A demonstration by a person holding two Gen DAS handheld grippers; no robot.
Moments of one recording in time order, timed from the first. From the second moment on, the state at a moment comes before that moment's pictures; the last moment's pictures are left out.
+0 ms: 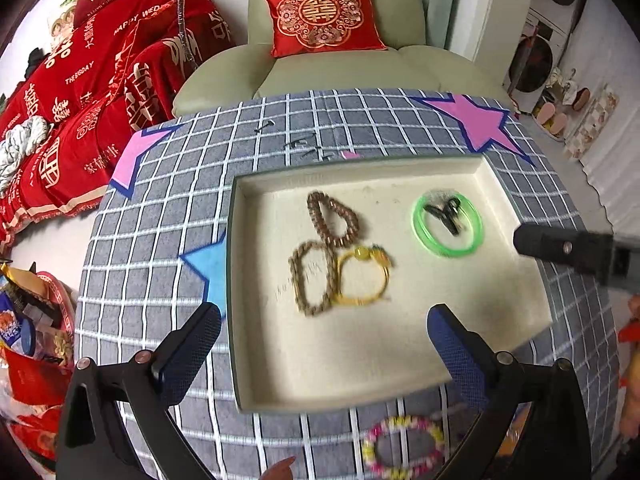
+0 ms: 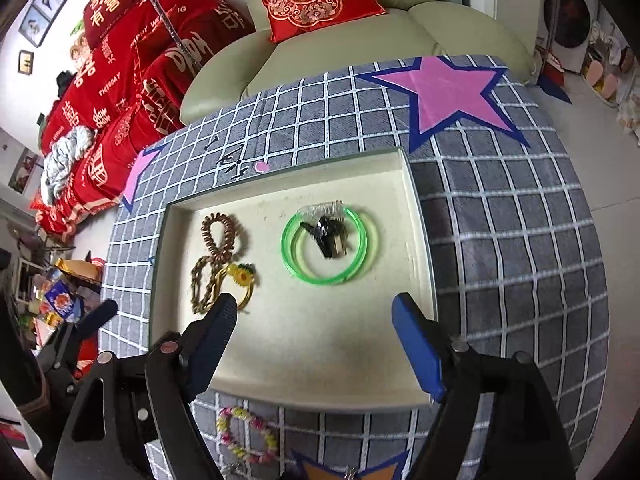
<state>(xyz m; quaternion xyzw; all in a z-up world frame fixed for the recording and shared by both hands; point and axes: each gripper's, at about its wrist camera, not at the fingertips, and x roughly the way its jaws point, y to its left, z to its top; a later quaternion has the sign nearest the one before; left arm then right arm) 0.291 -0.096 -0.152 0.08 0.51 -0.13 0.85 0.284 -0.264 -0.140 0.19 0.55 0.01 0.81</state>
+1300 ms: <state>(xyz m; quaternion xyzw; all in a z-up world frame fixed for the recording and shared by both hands) 0.154 -0.033 -0.205 0.06 0.62 -0.12 0.78 0.108 -0.249 -0.180 0.21 0.63 -0.06 0.74</state>
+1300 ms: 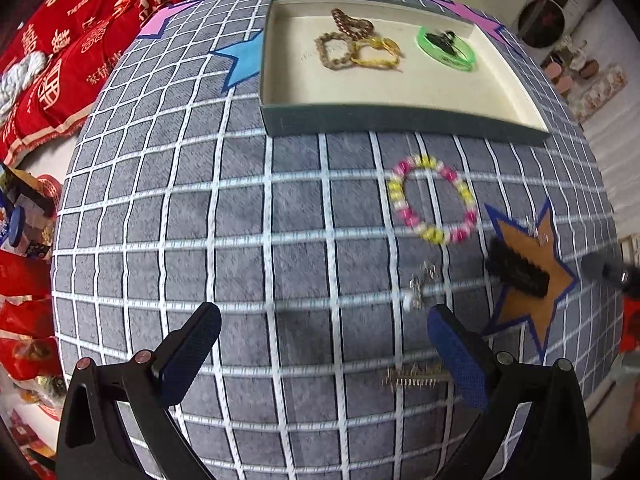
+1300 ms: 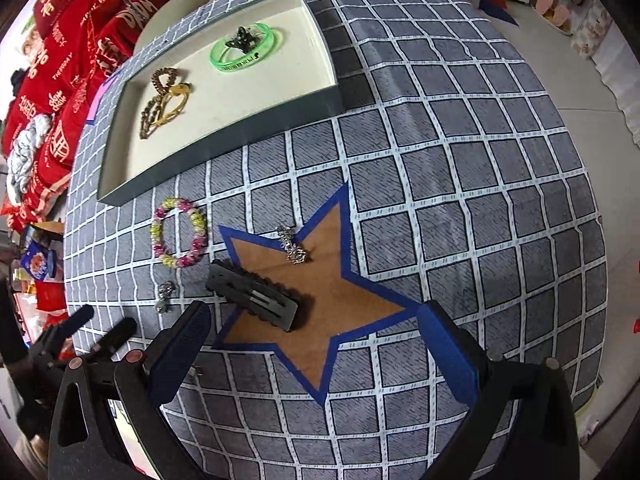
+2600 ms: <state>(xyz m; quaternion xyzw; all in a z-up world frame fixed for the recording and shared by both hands) 0.208 -0.132 -0.229 0.13 0.58 -0.19 0.78 0.164 -0.182 -0.225 0.03 0.64 -0.05 0.77</state>
